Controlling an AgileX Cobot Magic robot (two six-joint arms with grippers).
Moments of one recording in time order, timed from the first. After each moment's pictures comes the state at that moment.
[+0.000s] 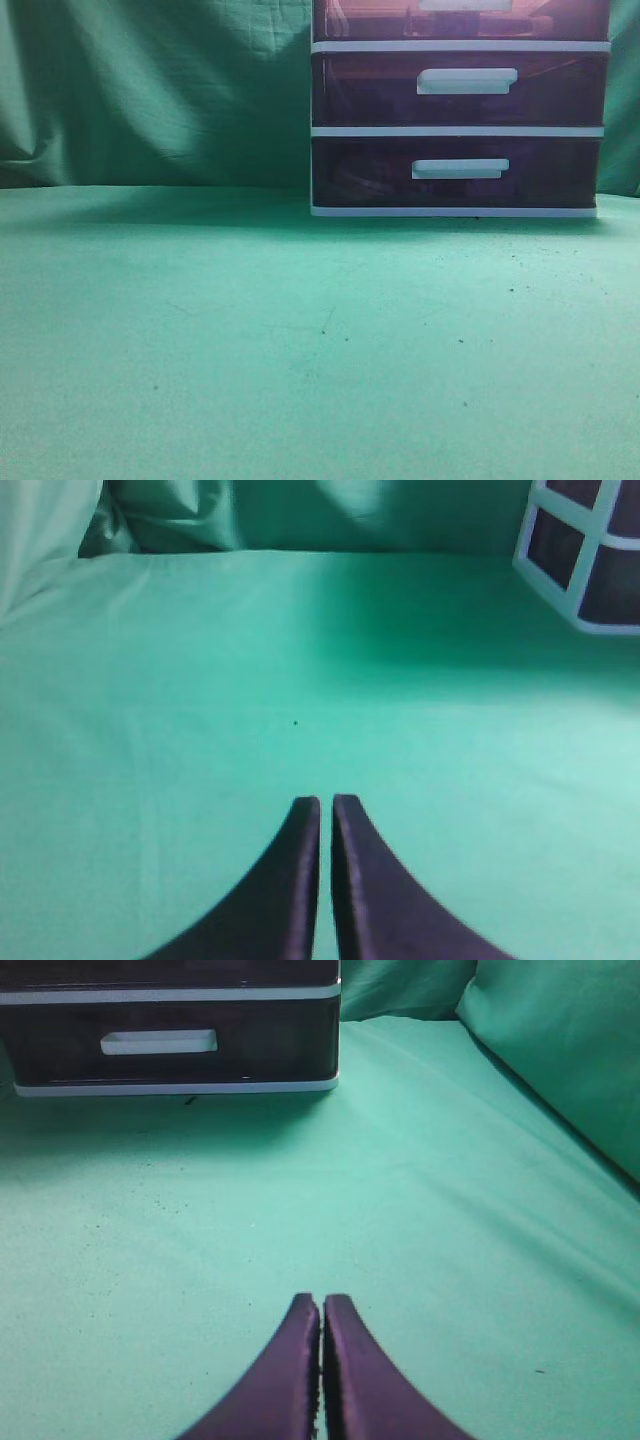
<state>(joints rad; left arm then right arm) -0.09 -0.02 0.02 0.24 0.26 -0.27 -0.04 -0.01 0.03 0.11 0.39 -0.10</state>
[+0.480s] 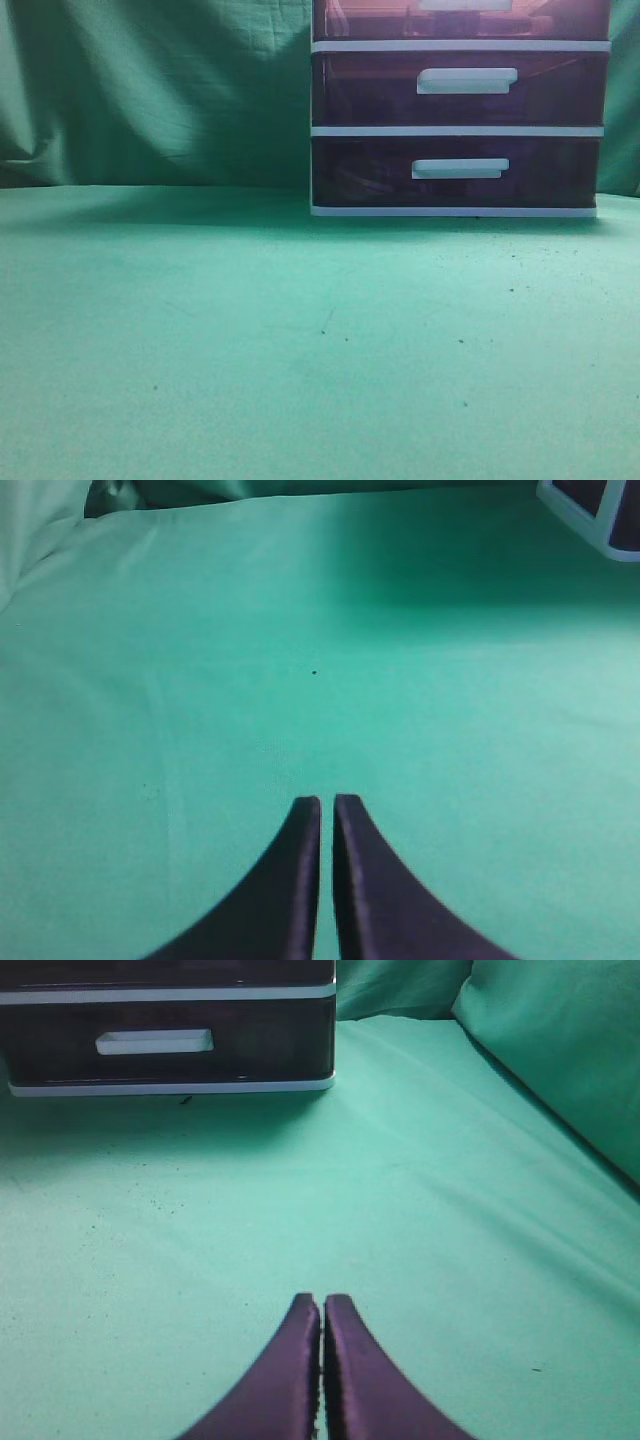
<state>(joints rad) -0.08 -0.02 0.02 0.24 0.36 -0.21 -0.04 -0.01 0.03 0.11 0.39 -0.10</state>
